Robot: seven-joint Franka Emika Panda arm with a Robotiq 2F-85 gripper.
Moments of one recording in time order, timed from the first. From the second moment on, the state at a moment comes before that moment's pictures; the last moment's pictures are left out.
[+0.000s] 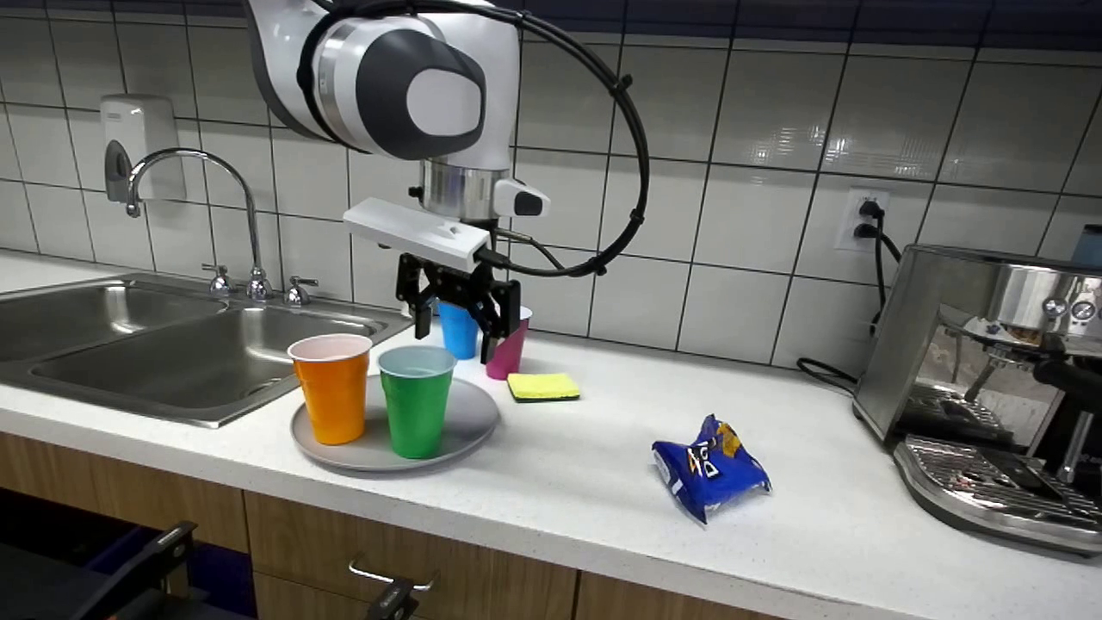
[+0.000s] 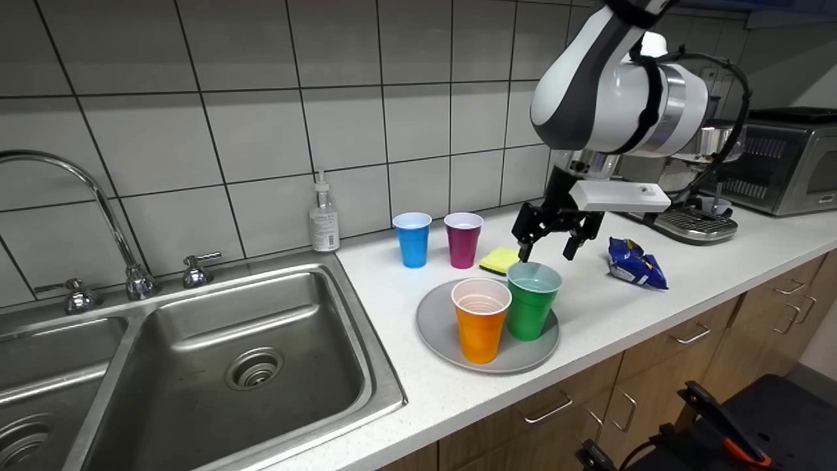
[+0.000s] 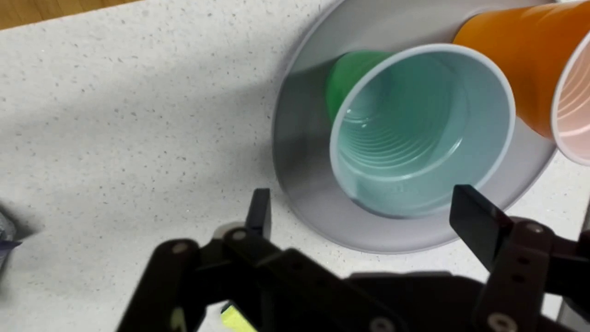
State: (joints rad) arm -0.03 -0.04 -0.11 -2.66 0.28 2.76 -0.27
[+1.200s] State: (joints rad) arm -0.04 0.05 -0.12 -2.47 0.28 2.73 -0.26
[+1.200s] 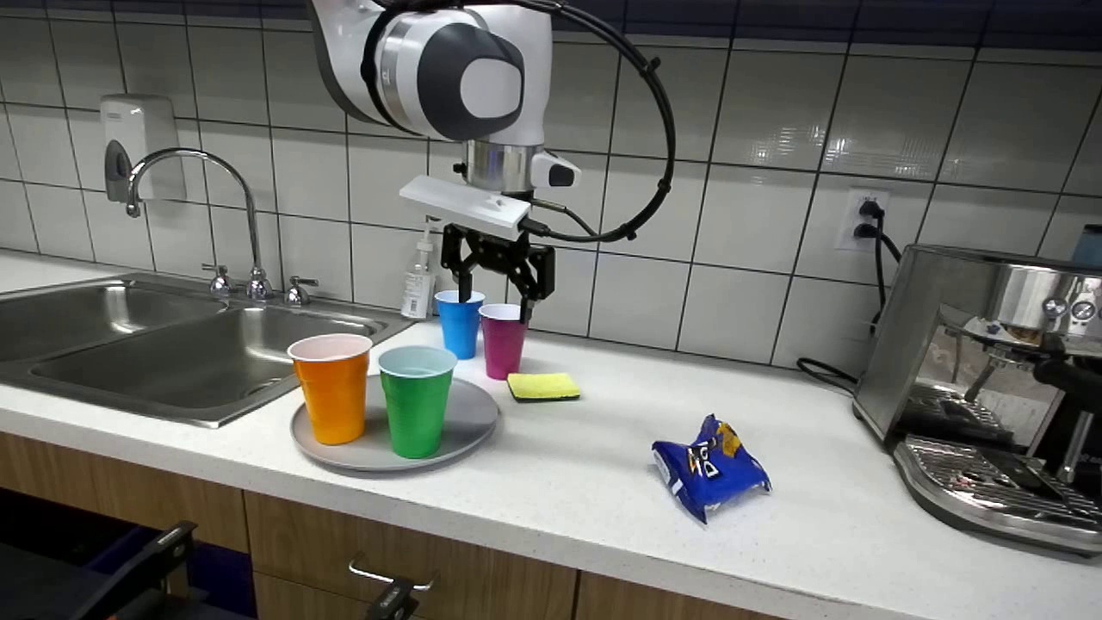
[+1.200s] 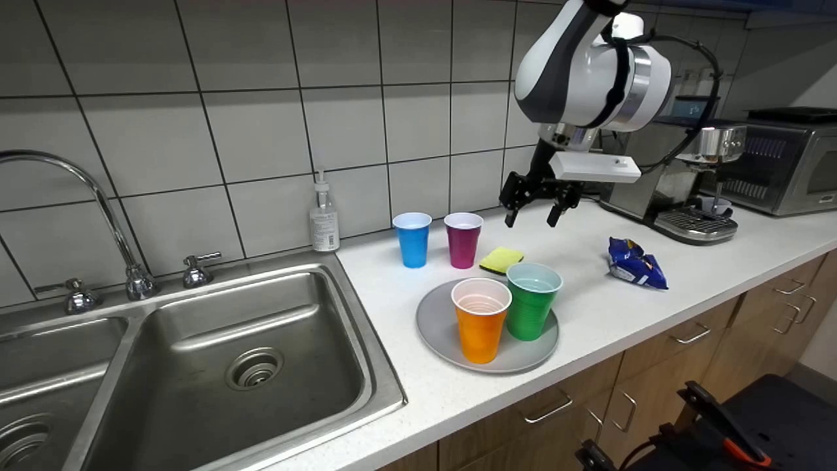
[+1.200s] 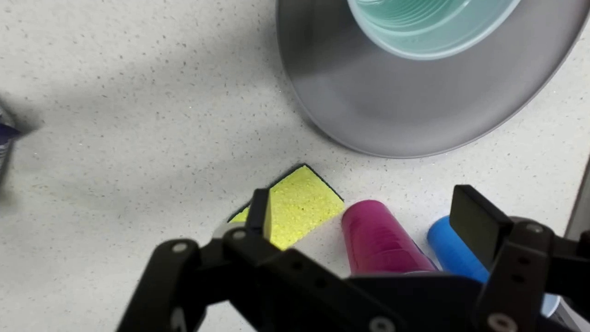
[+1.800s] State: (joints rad) arm -0.04 0.07 -0.12 -2.48 0.21 2.75 -0.14
